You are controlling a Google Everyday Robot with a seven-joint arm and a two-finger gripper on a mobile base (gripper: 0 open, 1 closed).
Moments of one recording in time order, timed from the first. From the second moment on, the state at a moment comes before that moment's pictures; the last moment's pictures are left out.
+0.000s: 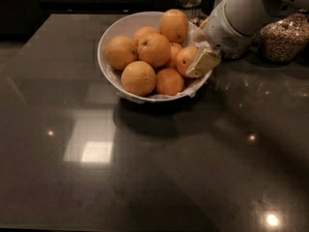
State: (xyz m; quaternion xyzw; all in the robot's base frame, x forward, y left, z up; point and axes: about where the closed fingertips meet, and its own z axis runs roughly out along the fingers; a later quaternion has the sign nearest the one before) arm 0.587 -0.121 0.940 -0.62 0.72 -0.01 0.32
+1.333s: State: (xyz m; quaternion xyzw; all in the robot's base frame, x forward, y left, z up) arm 0.612 -0.114 0.899 -0.62 0.73 -0.02 0.29
